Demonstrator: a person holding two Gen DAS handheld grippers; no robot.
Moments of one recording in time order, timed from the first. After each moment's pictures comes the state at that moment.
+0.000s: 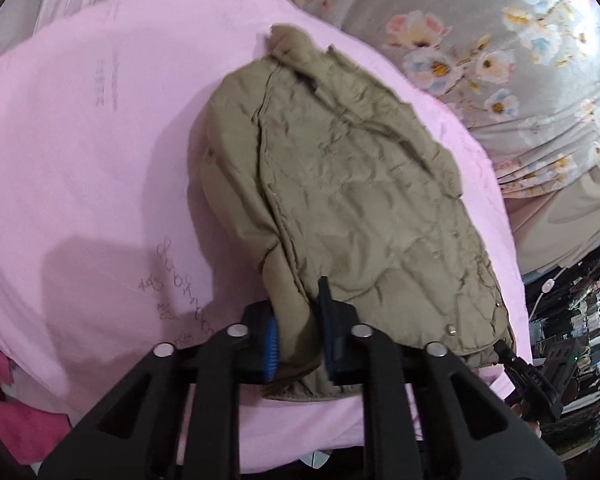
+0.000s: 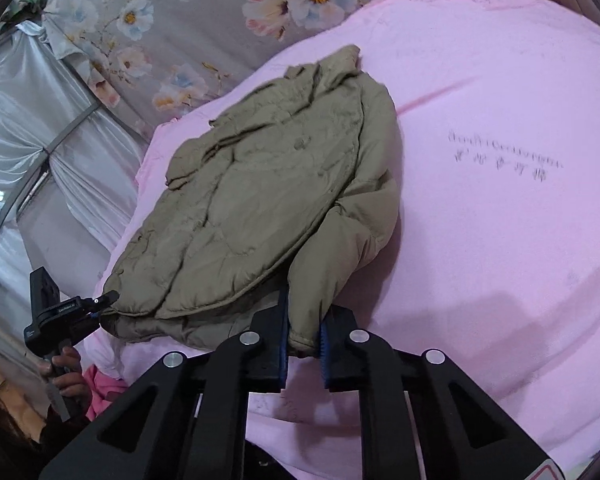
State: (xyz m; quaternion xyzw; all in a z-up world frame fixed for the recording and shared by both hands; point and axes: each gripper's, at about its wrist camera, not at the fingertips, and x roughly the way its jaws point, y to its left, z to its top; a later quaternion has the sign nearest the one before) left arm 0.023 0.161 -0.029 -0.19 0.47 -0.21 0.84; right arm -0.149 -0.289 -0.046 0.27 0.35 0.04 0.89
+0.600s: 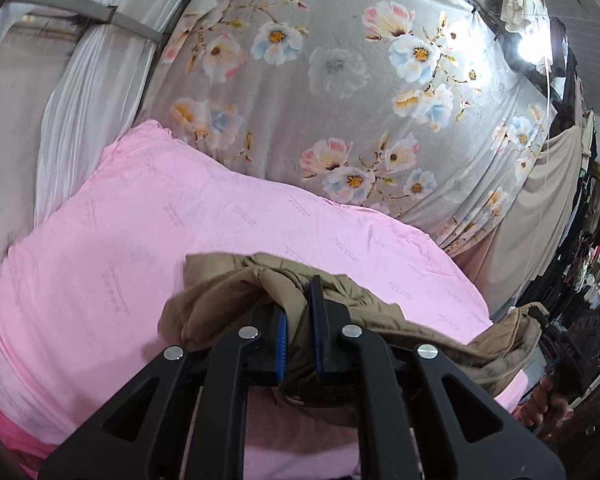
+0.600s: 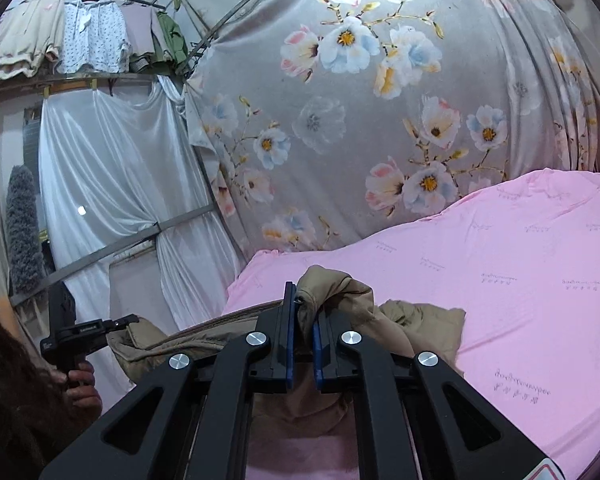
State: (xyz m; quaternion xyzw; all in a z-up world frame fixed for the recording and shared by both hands) left arm -0.024 0.180 0.160 -0.13 0.25 -0.25 0.92; right arm -0.174 -0.285 0.122 0.21 0.11 0.10 0.97
